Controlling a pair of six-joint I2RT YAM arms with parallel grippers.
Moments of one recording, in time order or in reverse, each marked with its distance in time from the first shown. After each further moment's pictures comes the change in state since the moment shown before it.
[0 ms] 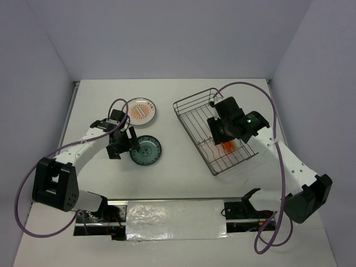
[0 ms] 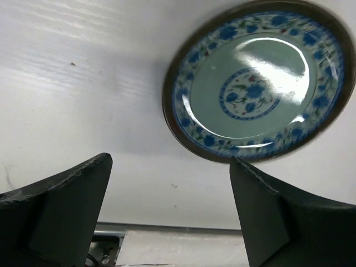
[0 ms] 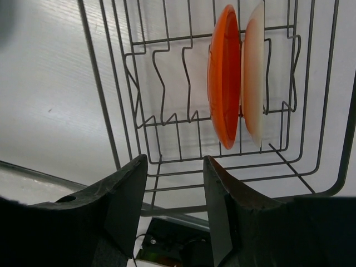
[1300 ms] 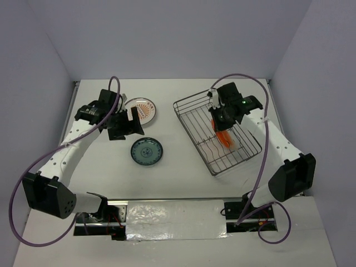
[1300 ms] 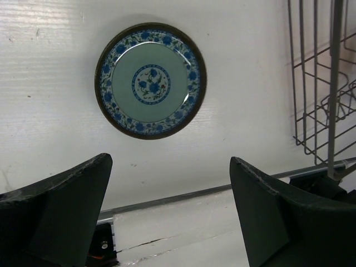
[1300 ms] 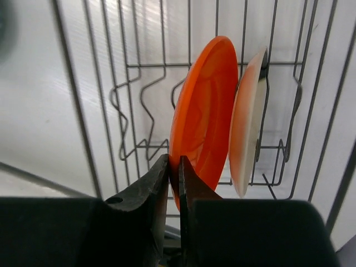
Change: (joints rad) left arm 0.000 -0.090 0.332 -0.192 0.184 0.170; right arm -0.173 0.222 0.051 0.071 -0.177 -0.174
